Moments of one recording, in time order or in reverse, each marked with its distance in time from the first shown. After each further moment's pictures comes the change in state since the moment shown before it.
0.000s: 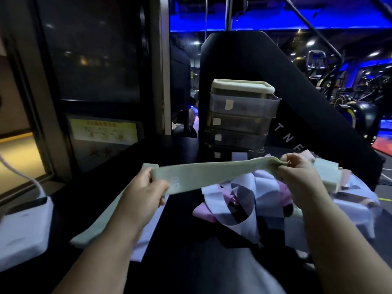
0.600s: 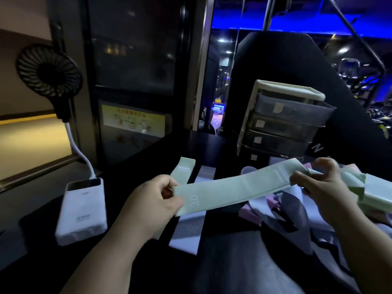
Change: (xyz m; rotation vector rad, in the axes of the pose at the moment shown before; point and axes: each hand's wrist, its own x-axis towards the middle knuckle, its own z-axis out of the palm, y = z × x) left_hand -0.009 -0.028 -0.090 0.365 -0.040 0.094; right_hand -0.022 -0.002 0.052 -0.094 -0.064 -0.046
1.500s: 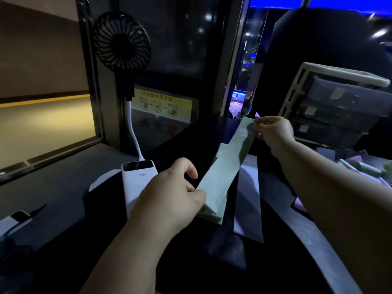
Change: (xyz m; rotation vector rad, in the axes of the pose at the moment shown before) left_hand -0.019 -0.040 -0.065 0.177 0.028 -0.085; right_hand 0.059 -0.039 0.220 -0.027 -0.115 0.010
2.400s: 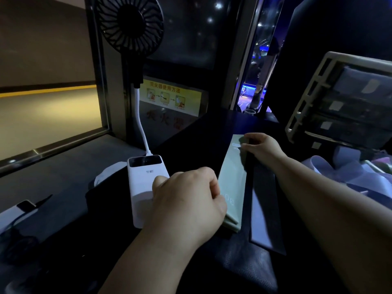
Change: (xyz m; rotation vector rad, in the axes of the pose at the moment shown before) left_hand 0.004 0.002 0.010 0.185 0.136 0.100; right_hand -0.010 0.056 0.047 -0.299 -0.244 -0.022
